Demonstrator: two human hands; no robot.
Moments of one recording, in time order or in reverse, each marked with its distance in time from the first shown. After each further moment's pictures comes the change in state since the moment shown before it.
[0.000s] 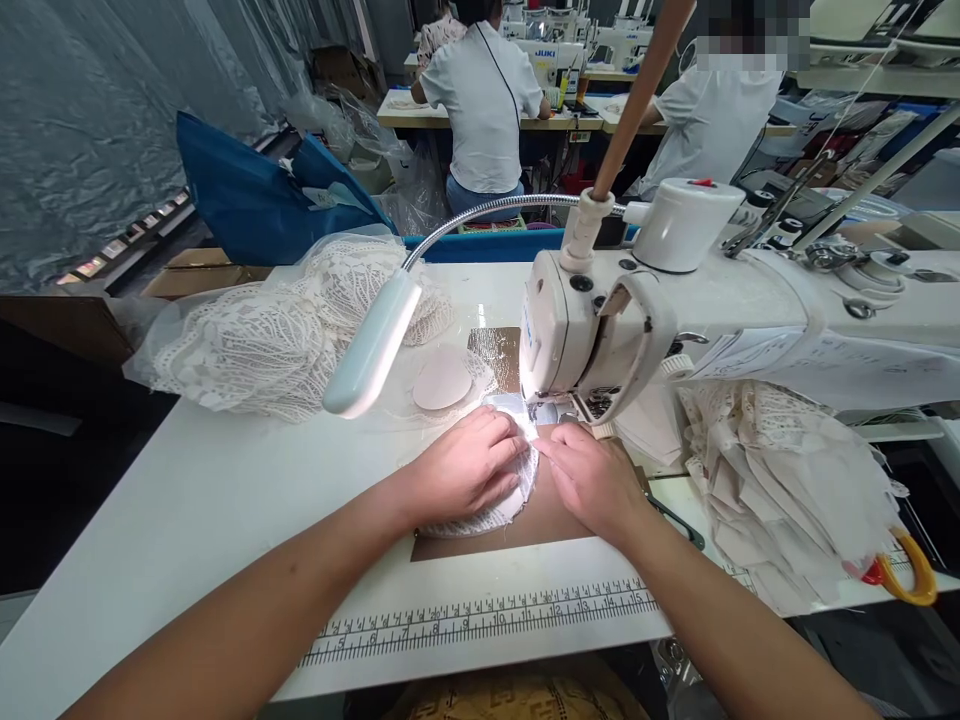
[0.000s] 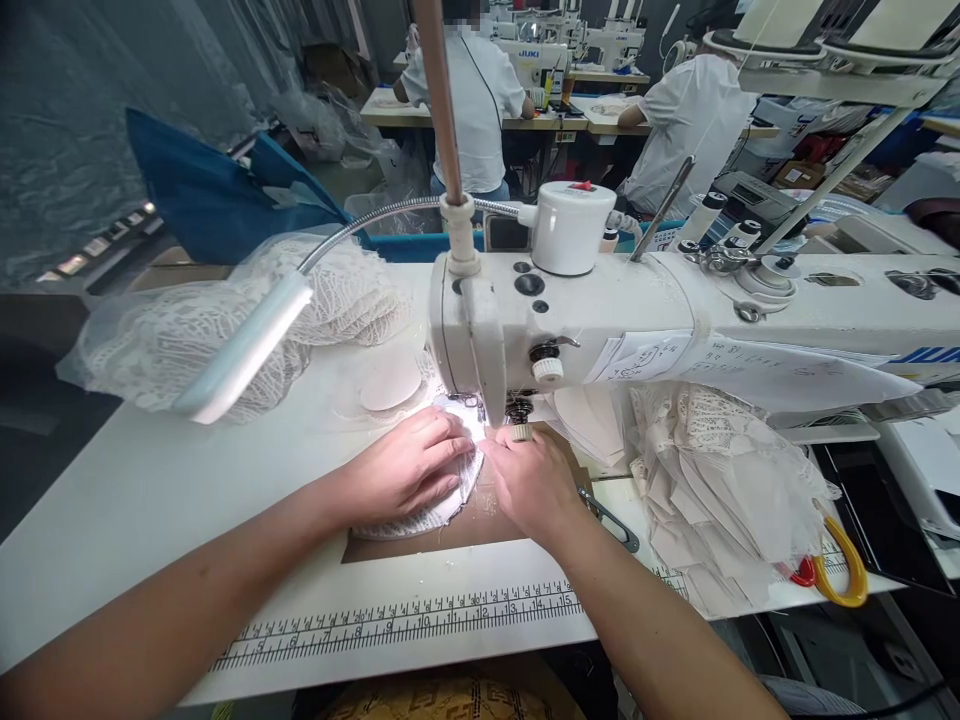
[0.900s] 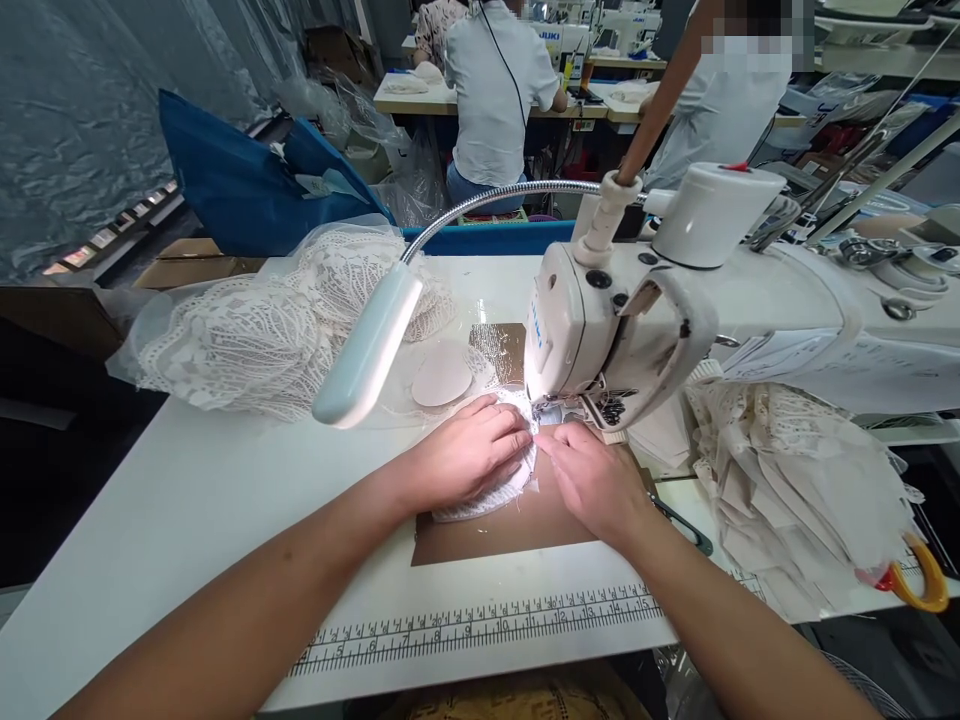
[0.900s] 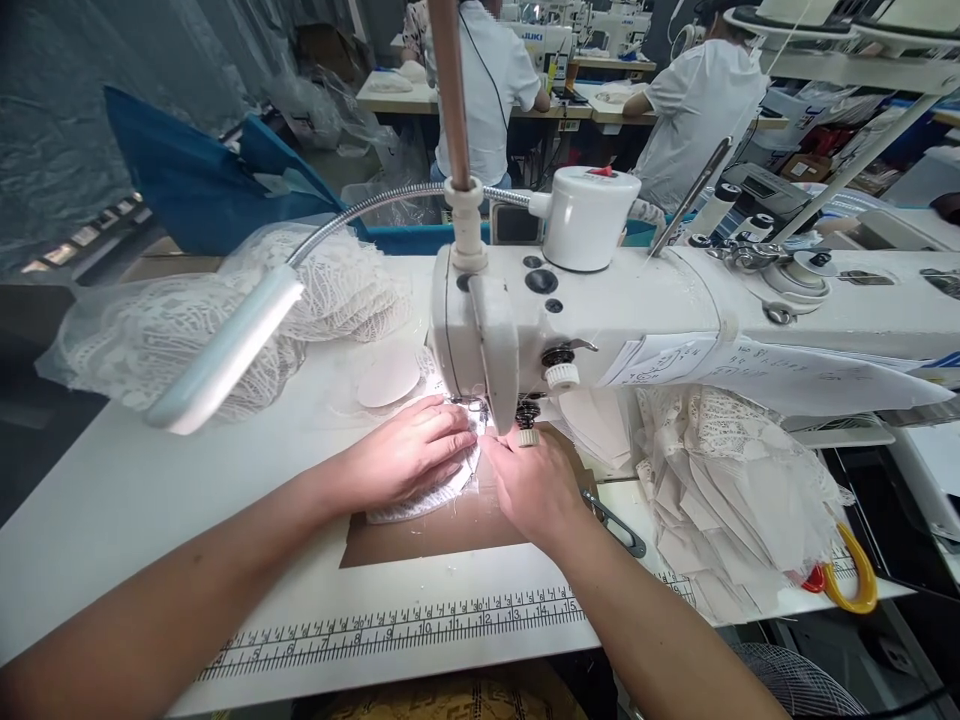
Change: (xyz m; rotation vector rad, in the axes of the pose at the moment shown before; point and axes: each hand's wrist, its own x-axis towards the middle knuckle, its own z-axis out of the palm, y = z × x) left_hand 0.005 -0.015 0.000 0.099 0.045 0.102; right_hand 0.003 -0.003 0.002 -0.032 -0.063 0.048
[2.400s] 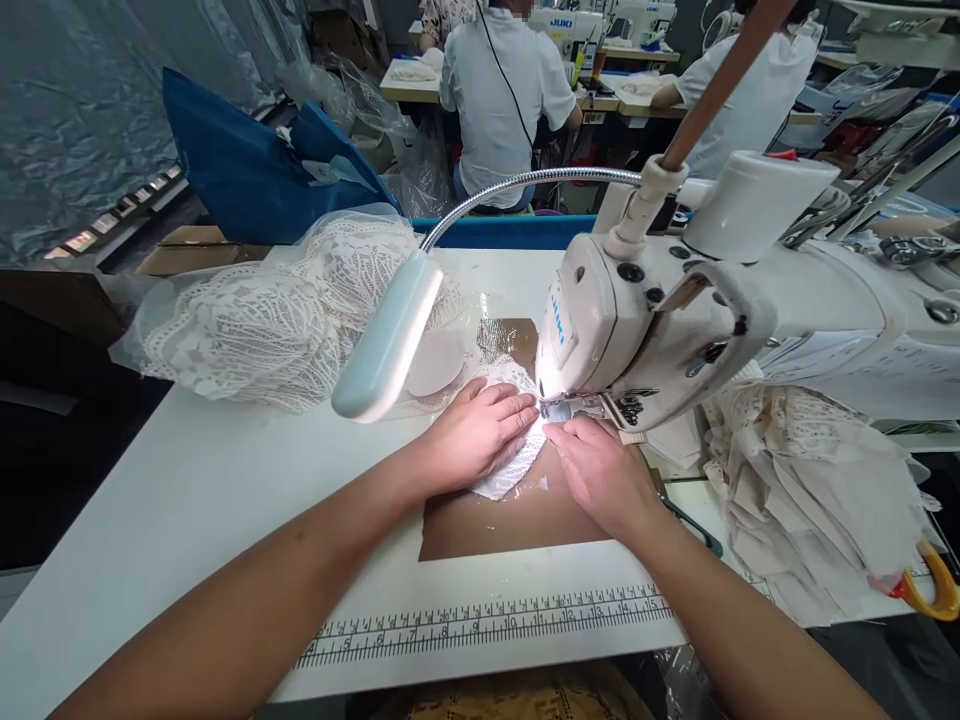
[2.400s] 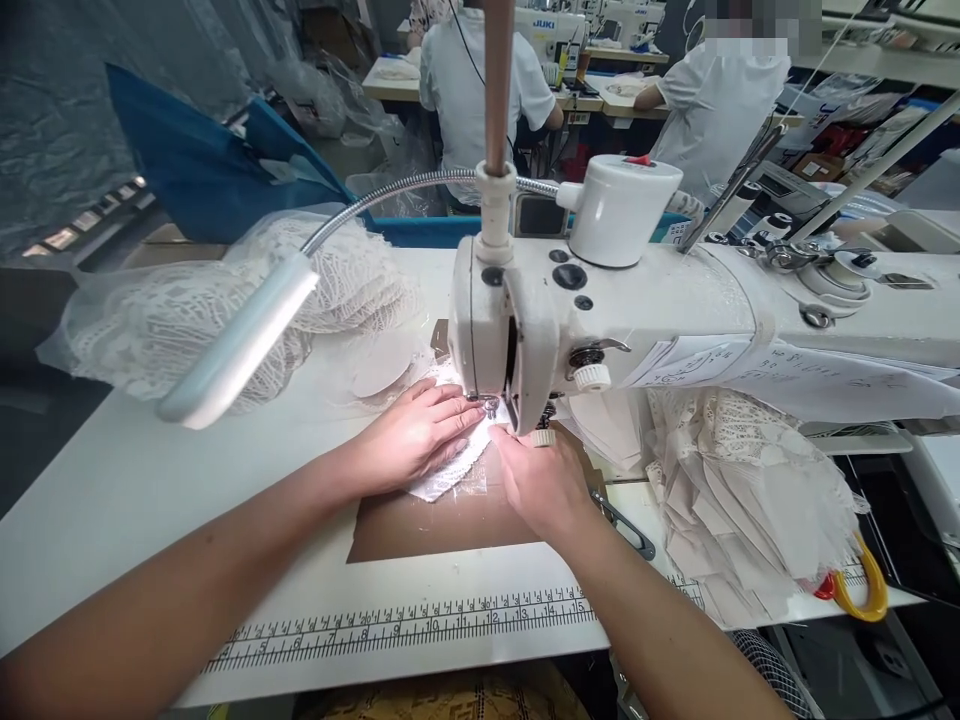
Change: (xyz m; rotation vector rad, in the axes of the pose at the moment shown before) left_hand 0.002 -0.005 0.001 0.074 -0.015 -0.132; right_hand 0.002 0.001 0.005 -0.018 -0.018 0.068
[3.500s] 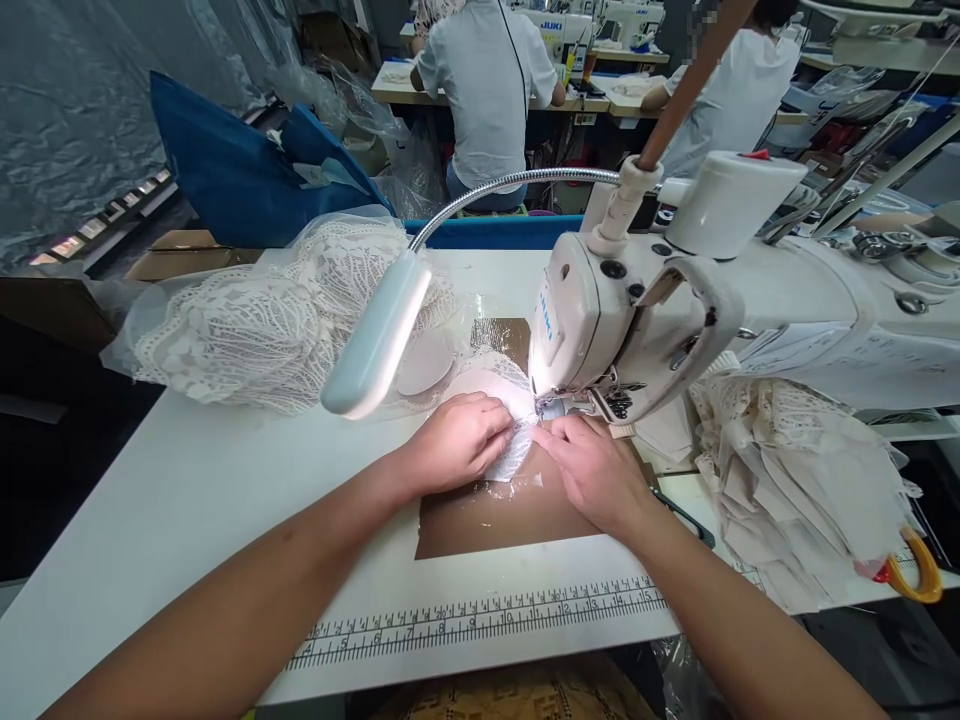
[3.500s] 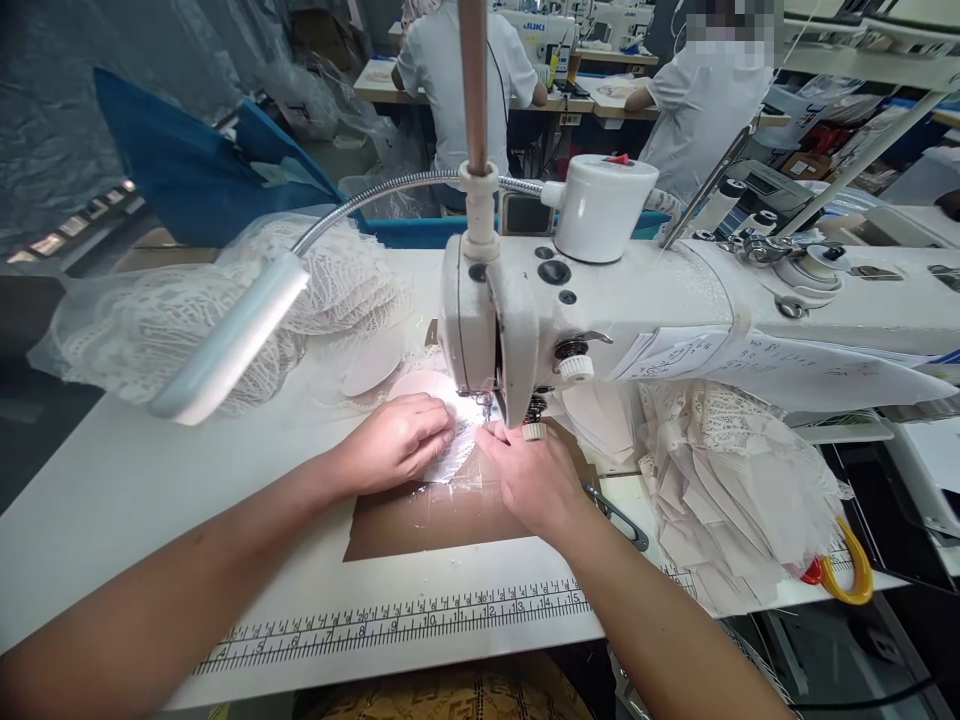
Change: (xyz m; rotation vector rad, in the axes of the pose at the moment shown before) left_hand -0.005 0.003 -0.009 -0.204 0.001 -0.117; right_hand 0.002 -0.003 -0.009 -0.028 -0.092 -0.102
